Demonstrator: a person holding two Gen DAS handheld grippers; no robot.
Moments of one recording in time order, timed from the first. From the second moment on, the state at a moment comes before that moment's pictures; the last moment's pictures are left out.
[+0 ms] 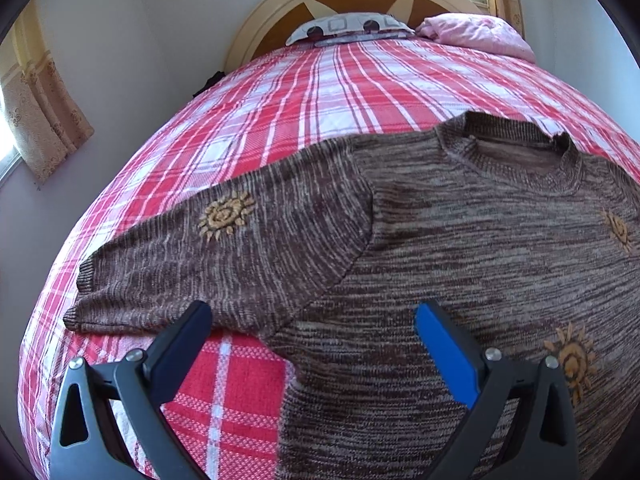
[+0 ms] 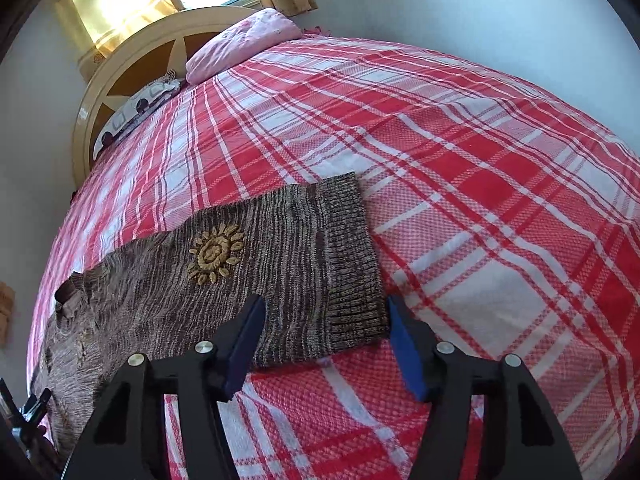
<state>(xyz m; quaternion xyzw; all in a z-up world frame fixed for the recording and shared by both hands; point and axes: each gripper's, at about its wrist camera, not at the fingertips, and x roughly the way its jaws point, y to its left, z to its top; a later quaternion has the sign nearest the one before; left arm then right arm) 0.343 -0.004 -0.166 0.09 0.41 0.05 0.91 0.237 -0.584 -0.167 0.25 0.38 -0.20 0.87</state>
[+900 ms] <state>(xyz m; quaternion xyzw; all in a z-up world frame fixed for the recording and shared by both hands) 0.344 -0.008 -0.172 0.09 0.42 0.04 0.90 0.321 -0.351 -0.104 0.00 0.33 -0.03 0.94</state>
